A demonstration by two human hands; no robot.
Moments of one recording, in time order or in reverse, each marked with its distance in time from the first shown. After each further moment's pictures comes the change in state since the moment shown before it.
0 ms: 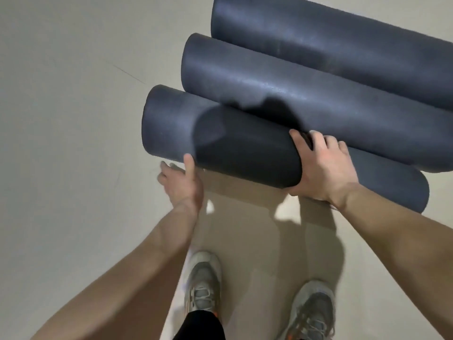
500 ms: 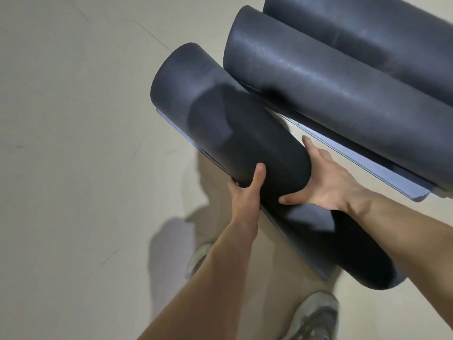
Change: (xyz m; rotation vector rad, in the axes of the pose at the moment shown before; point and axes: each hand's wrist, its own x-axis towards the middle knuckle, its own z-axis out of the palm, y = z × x) left_hand -0.058 -0.039 0.041 -0.626 -0.429 -0.355; right_hand 0.013 -0.057 -0.006 0.484 -0.380 0.025
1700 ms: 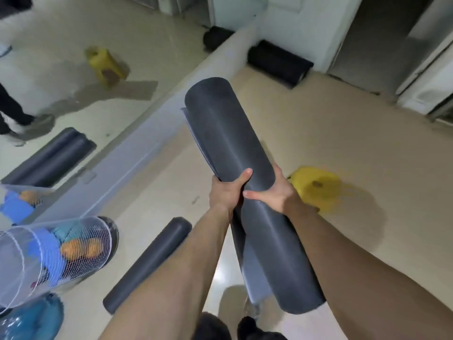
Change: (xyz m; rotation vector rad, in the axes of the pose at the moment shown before) left_hand -0.887 0.006 0.453 1.294 -0.951 0.366; right_hand -0.872 0.235 -0.316 1.458 1.140 0.494
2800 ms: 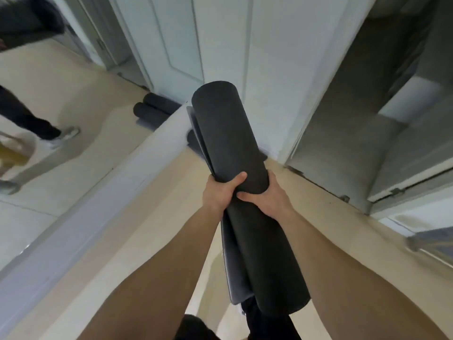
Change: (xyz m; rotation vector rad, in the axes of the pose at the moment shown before) left_hand 0.662 0.515 0.690 0.118 -0.082 0.104; right_hand 0.848 -0.172 -0.619 0.021 0.125 0.026
